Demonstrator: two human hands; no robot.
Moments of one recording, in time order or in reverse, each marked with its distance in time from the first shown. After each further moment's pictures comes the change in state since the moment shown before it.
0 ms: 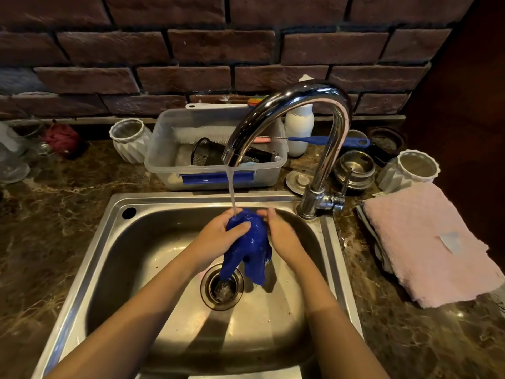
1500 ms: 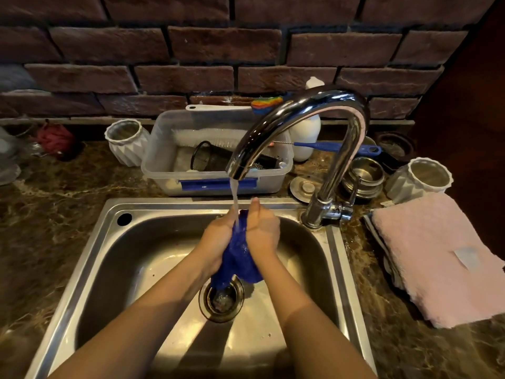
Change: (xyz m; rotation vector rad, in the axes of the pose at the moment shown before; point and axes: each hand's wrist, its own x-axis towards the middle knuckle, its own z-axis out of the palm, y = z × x) left_hand 0.028 0.003 0.008 -0.328 0.289 -0.178; right_hand 0.025 -0.051 0.046 -0.023 0.395 0.139
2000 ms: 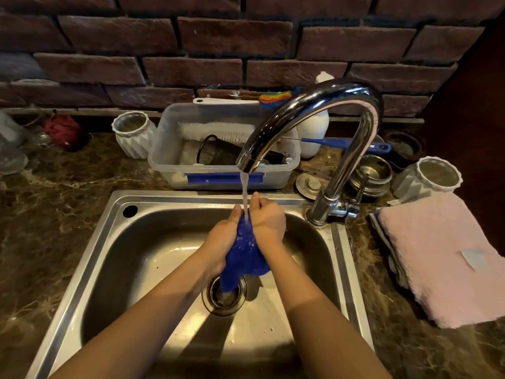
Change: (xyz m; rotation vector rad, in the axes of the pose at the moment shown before) left_hand 0.002 -0.014 -0.004 -0.105 -0.020 -0.095; right_hand 0.018 0.007 0.005 -0.231 0.000 -0.165
